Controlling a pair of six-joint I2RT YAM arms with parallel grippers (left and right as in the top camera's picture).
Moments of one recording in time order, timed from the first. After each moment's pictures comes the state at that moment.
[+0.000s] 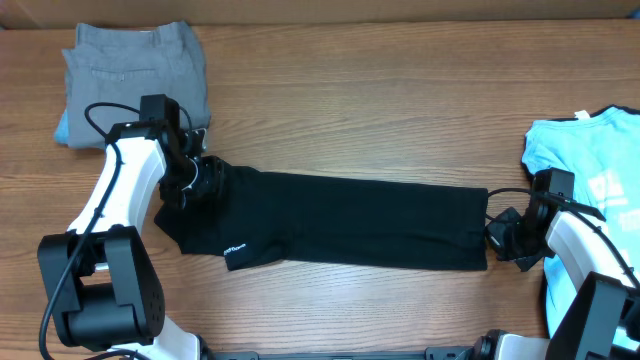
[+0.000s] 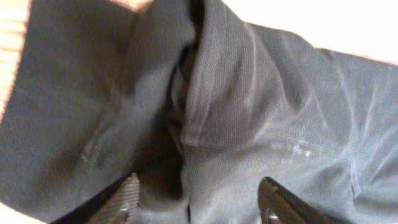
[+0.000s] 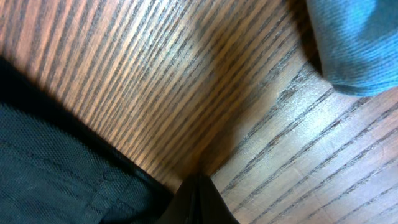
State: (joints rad) left arm 0.09 1.77 1.24 -0.99 0.20 -0.03; right arm -0.32 1.50 0.71 -0.72 -0.09 0.59
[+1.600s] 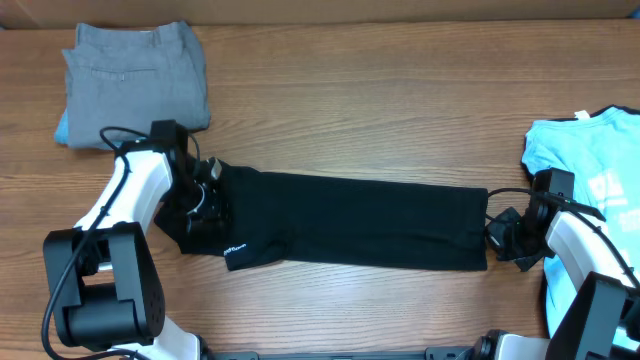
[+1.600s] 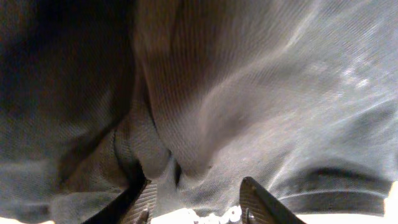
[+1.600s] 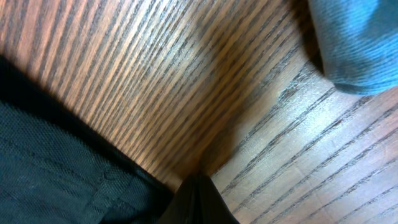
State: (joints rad) left arm 0.08 1.77 1.10 -1.02 0.25 0.02; right arm -0.32 1.50 0.71 -0.72 -0.09 0.59
